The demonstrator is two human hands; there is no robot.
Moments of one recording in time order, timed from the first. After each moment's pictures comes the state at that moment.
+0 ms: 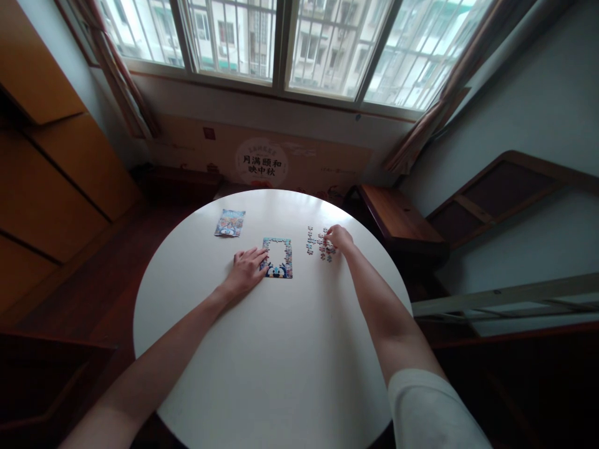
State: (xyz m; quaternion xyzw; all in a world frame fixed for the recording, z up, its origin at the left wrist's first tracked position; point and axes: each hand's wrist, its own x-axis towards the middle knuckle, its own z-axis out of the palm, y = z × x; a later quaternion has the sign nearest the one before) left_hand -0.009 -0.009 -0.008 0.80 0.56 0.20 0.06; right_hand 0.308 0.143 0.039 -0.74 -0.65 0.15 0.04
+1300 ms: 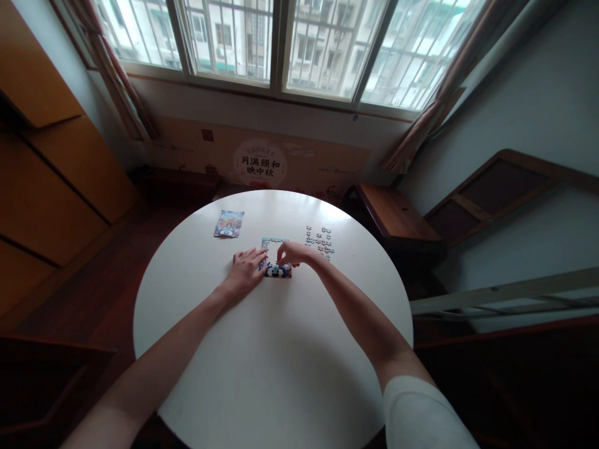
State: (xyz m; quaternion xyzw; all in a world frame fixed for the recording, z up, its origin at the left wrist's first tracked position) left_hand -0.006 -0.010 -0.004 0.80 0.56 0.20 0.07; right_hand 0.182 0.068 0.073 -0.45 -0.83 0.33 -0.09
